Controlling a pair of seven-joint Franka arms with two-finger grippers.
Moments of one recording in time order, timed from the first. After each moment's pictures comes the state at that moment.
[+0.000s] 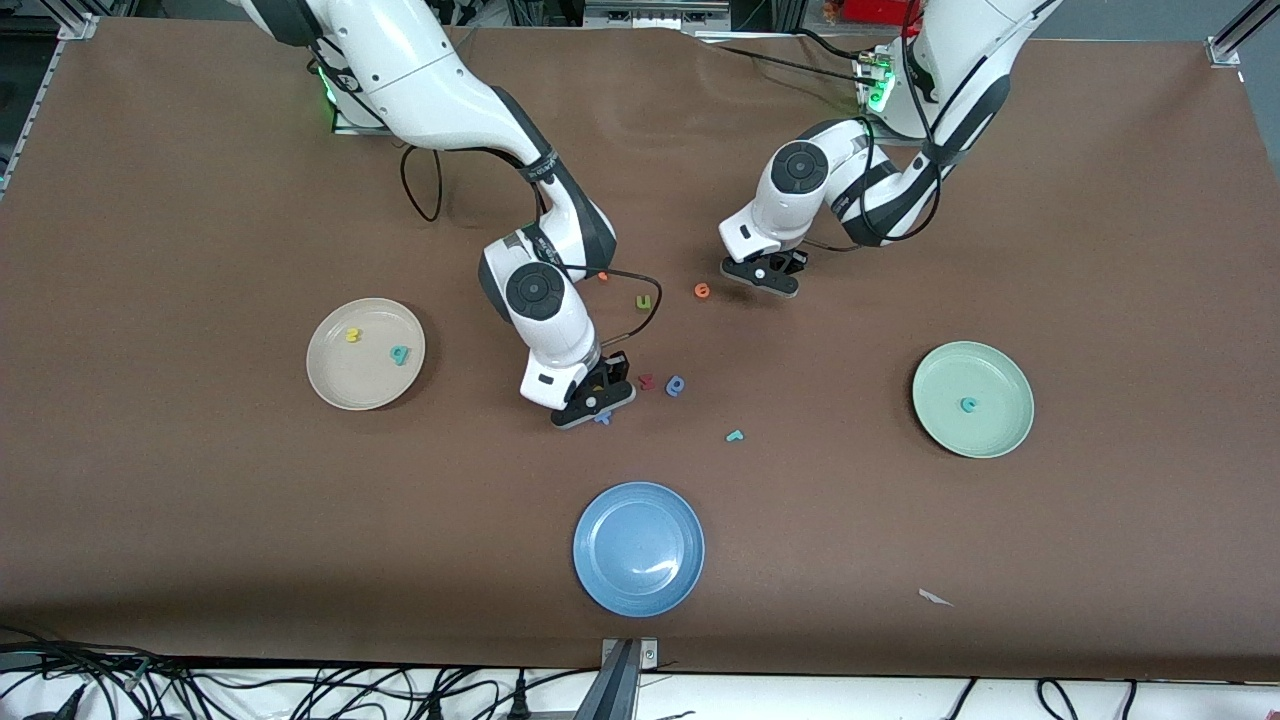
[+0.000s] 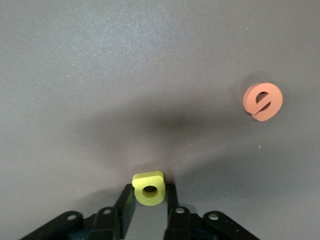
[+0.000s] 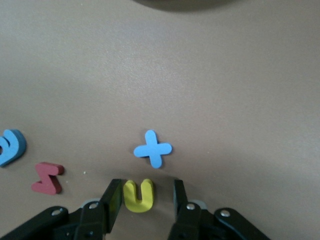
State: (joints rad) left arm 0.01 0.43 -0.65 -2.38 0.39 2.59 -0.64; right arm 0.72 0.85 -0.09 -1.51 0.15 2.52 0.15
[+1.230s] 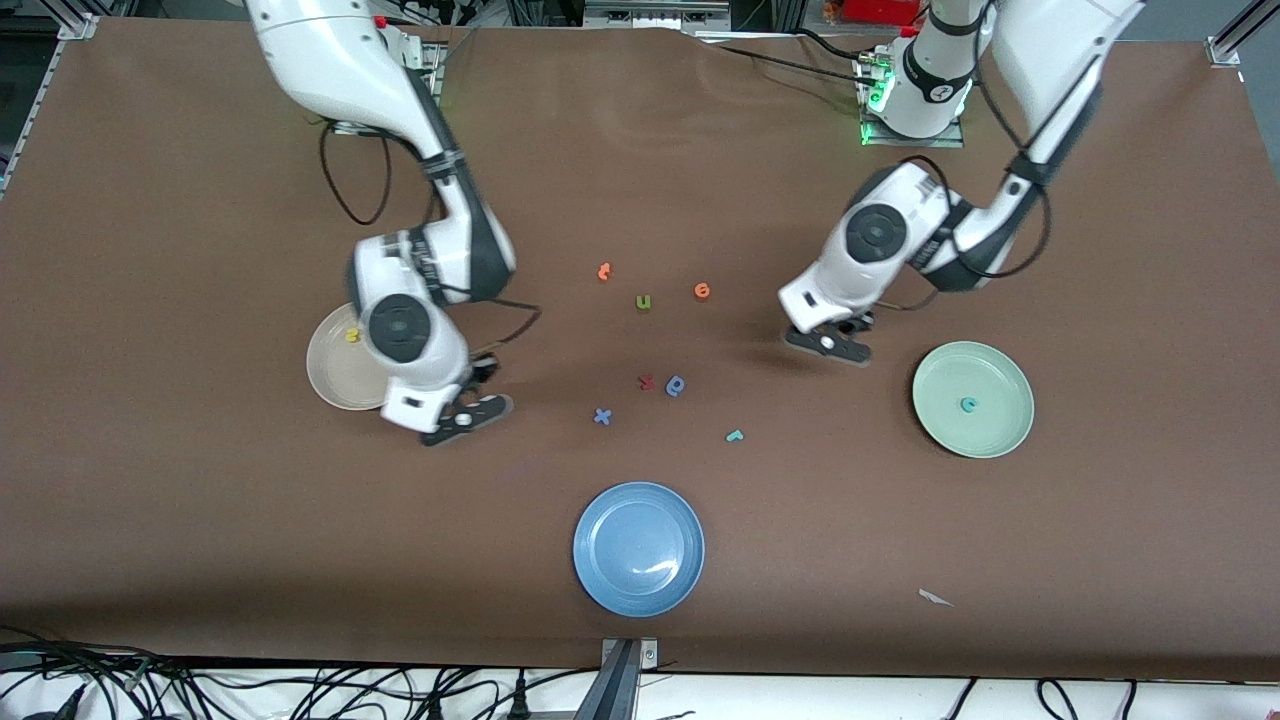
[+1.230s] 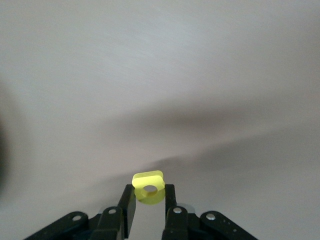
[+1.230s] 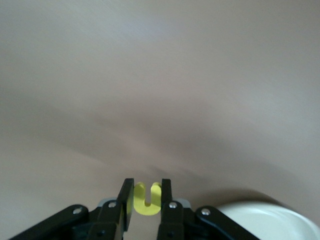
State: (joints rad) left arm 0.23 0.43 -0.63 -2.11 0.39 2.32 -0.38; right arm 0.68 0.62 -0.39 -1.70 0.18 2.15 -0.28
